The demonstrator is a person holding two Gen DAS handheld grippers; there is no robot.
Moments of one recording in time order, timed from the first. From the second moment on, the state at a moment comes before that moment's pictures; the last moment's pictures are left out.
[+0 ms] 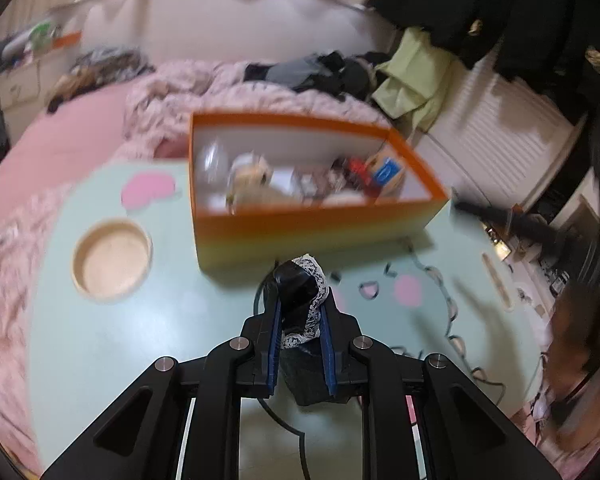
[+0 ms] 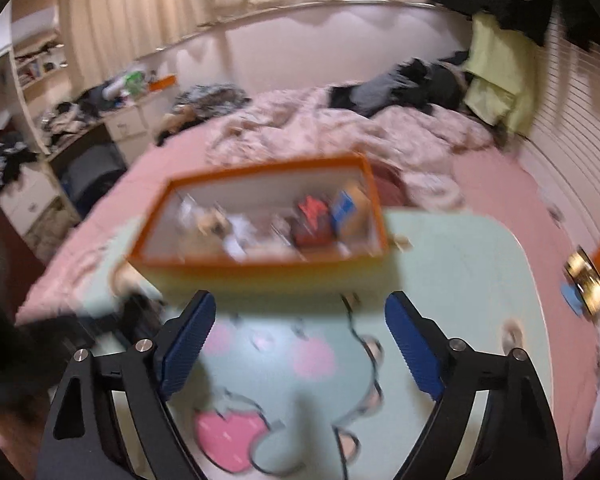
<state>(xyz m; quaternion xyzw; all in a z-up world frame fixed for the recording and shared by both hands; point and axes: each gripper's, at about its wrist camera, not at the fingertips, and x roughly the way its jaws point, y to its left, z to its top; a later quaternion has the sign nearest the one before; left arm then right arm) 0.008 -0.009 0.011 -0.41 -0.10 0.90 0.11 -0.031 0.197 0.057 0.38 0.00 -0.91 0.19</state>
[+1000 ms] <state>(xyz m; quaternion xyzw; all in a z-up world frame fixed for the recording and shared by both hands) 0.013 -0.021 -0.021 -0.38 -0.17 0.91 0.09 -0.161 0.096 -0.014 0.55 0.08 -0.82 0.17</state>
